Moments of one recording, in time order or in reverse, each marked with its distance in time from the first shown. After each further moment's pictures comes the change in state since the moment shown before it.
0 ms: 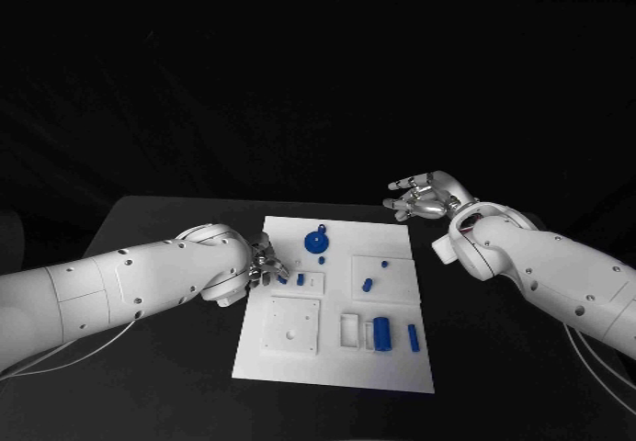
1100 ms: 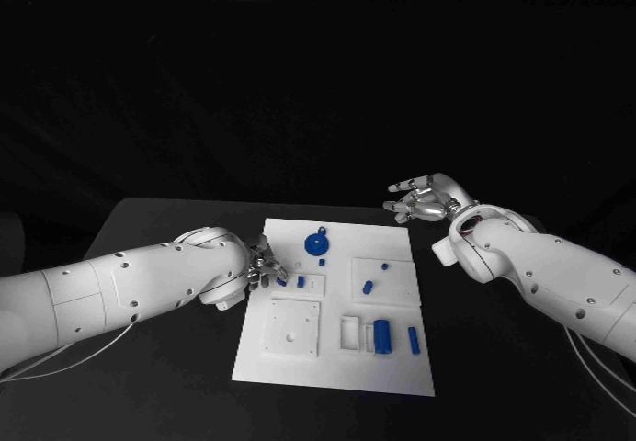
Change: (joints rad) left arm 0.003 -0.014 -0.004 0.016 0.015 -0.023 -0.001; left_hand -0.004 0.004 0.001 -0.034 0.008 0.000 0.000 -0.004 -0.095 0.000 0.000 -0.004 -0.005 -0.001 -0.002 0.000 -0.011 -0.010 0.000 0.000 0.000 0.000; right arm 0.000 0.000 0.000 0.001 -0.002 -0.002 -0.001; right_hand 0.000 0.000 0.000 0.000 -0.005 0.000 0.000 0.000 0.000 0.000 0.000 0.000 0.000 0.000 0.000 0.000 0.002 0.000 0.000 0.000 0.000 0.001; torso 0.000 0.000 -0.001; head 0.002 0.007
